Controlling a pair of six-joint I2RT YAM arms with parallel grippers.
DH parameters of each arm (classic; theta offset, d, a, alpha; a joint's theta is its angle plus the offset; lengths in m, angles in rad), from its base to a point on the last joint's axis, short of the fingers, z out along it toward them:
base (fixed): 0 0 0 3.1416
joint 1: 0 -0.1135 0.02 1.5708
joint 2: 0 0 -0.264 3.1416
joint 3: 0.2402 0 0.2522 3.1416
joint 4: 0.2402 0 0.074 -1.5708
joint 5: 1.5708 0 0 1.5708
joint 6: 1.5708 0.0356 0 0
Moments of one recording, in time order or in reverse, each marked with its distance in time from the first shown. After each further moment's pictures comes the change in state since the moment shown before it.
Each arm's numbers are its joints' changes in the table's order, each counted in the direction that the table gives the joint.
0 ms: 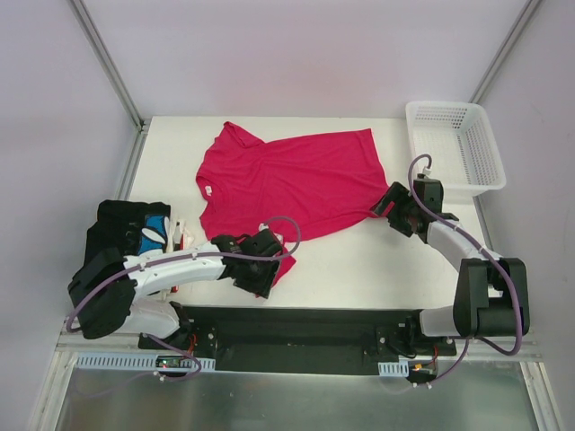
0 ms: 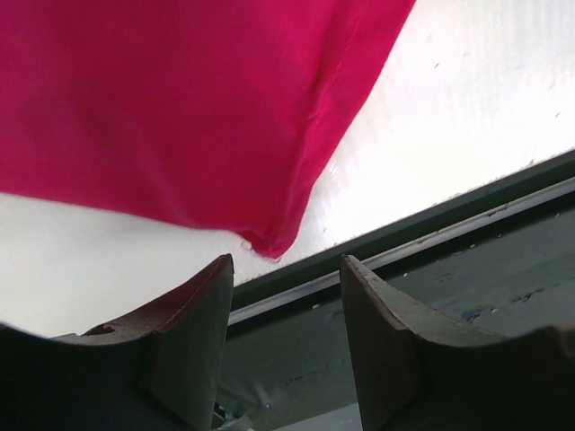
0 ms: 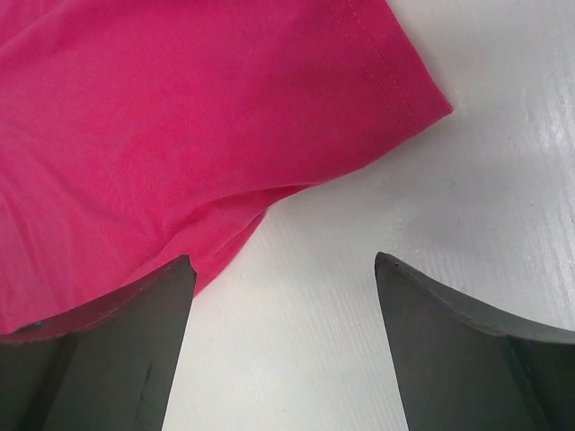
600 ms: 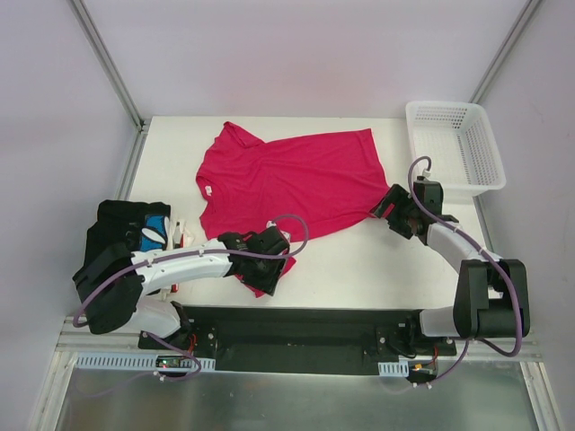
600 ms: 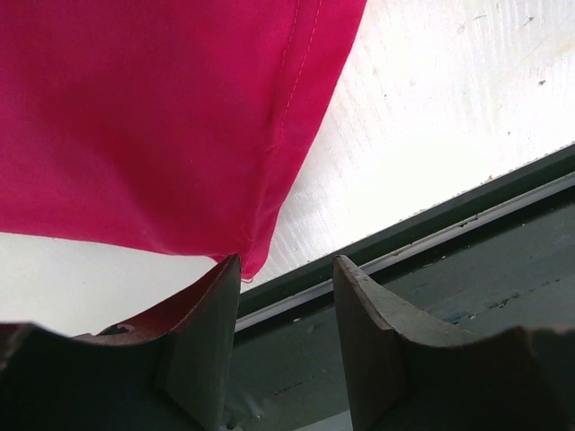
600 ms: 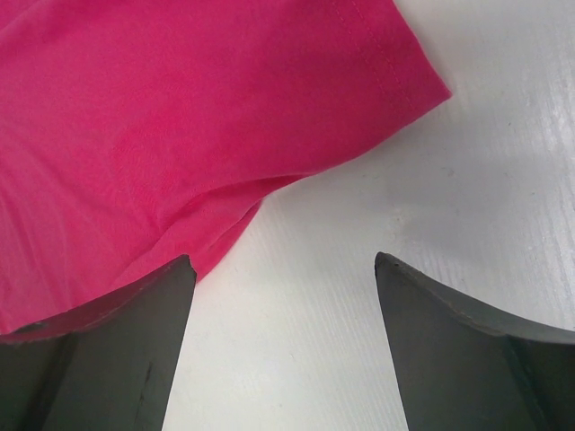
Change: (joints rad) left arm 0.019 0.087 0.076 -0.029 0.004 0.027; right arm 0.000 -0.008 -0.015 -0.005 -0.007 0.003
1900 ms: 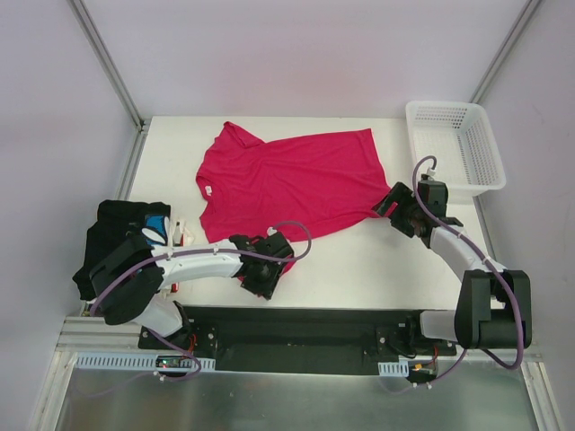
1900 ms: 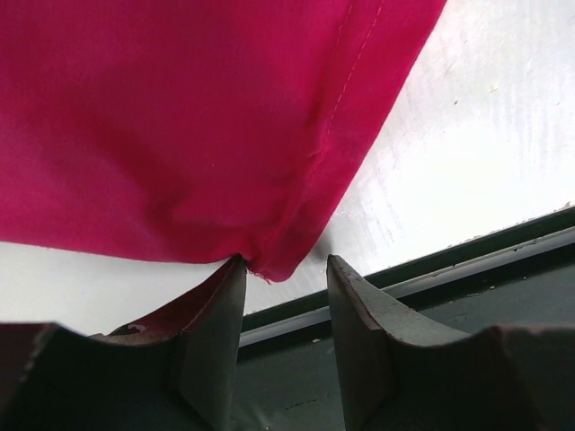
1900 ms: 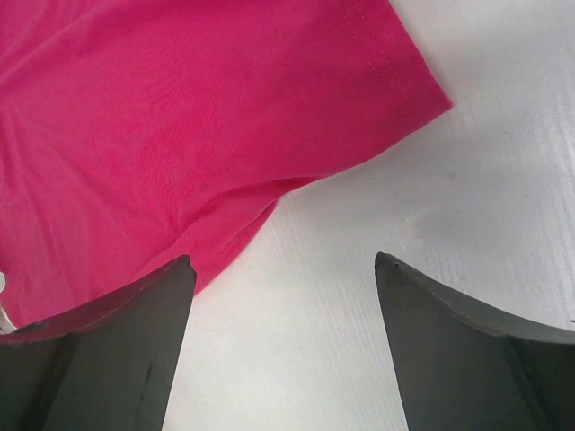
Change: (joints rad) left arm 0.014 0.085 -0.020 -0.003 -0.032 -0.023; right arm 0.015 -0.063 -0.013 0.002 -0.012 -0.004
